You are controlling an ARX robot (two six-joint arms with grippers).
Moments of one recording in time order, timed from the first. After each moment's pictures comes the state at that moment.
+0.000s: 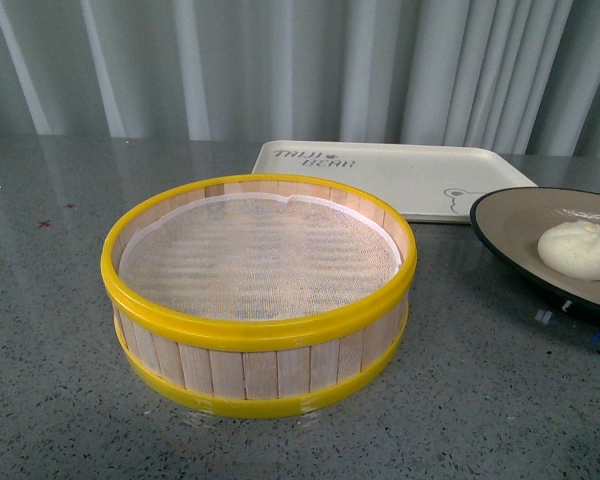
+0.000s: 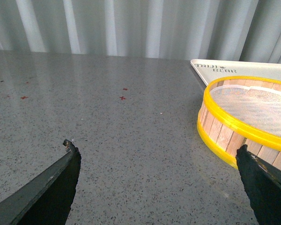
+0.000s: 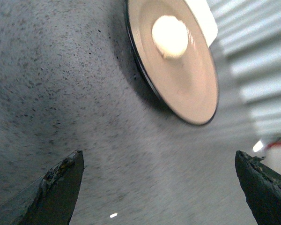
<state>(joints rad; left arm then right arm) 0.00 0.00 0.03 0.00 0.00 0.00 -0.39 0.47 0.30 -0.29 -0.57 -1.33</state>
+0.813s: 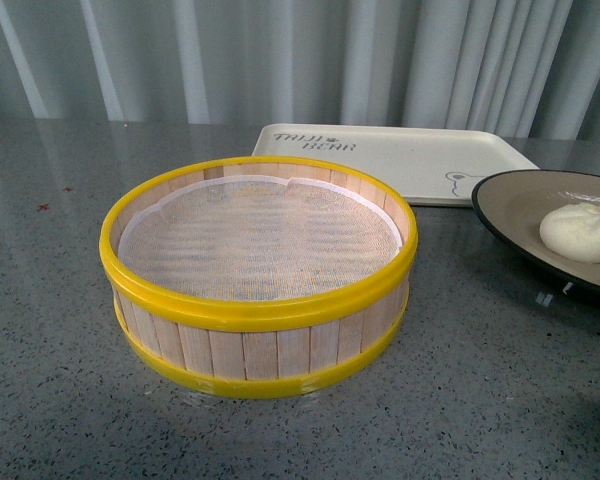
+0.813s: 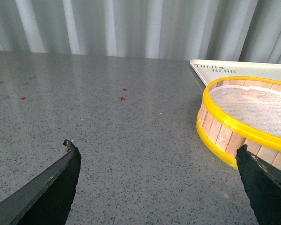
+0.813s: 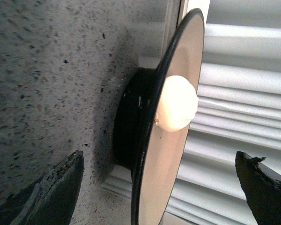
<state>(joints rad) 0.00 0.00 0.03 0.00 0.00 0.00 -0.10 1.22 0.27 0.62 -0.35 -1.70</state>
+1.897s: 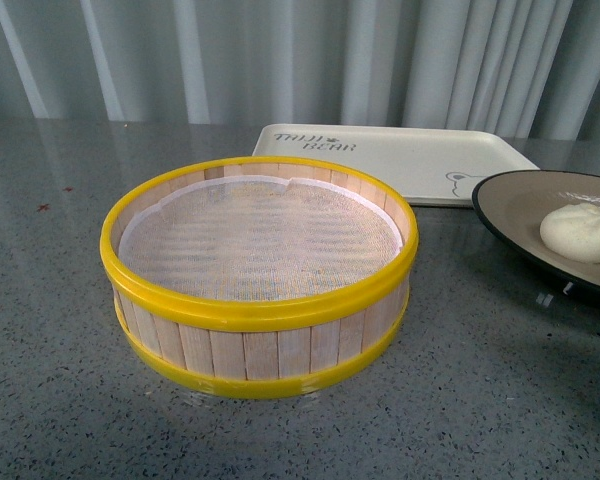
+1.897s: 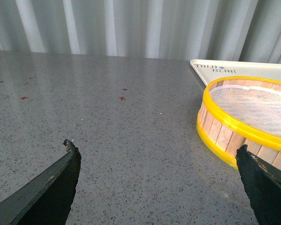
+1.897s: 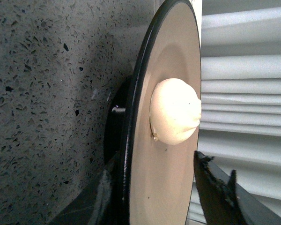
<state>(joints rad) 0.00 0.00 0.03 0.00 0.00 0.00 -0.10 1.41 0.35 0.74 -0.37 -1.54</state>
